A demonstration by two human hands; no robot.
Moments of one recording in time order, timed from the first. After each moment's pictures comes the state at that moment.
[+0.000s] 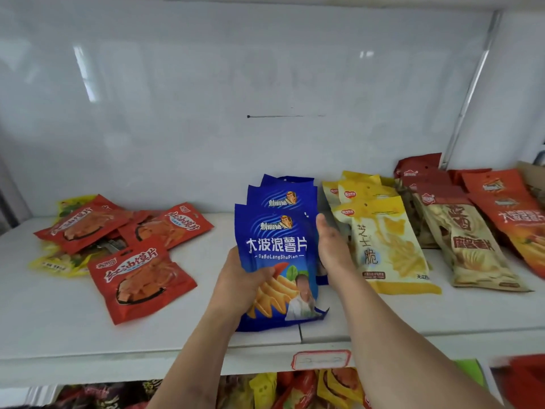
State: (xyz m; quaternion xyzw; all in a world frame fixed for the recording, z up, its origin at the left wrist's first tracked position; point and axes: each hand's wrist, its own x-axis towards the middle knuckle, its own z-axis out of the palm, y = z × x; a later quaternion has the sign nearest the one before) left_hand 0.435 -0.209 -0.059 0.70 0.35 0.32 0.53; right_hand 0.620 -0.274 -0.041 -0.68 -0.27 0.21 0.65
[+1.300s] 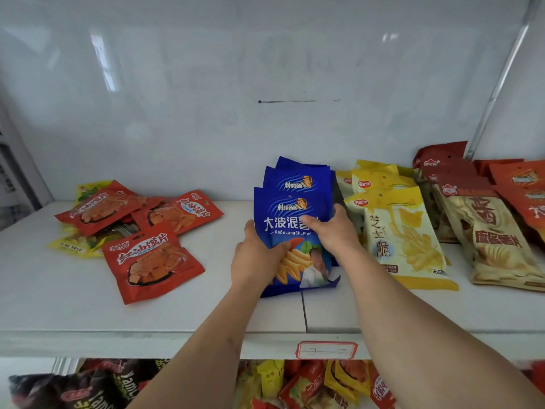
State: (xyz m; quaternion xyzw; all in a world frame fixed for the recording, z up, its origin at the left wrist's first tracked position) left_hand 0.474 -0.201 -0.057 0.73 0.46 0.33 0.39; right_hand 0.641 -0.251 -0.046 -0.76 -0.31 0.15 0.55
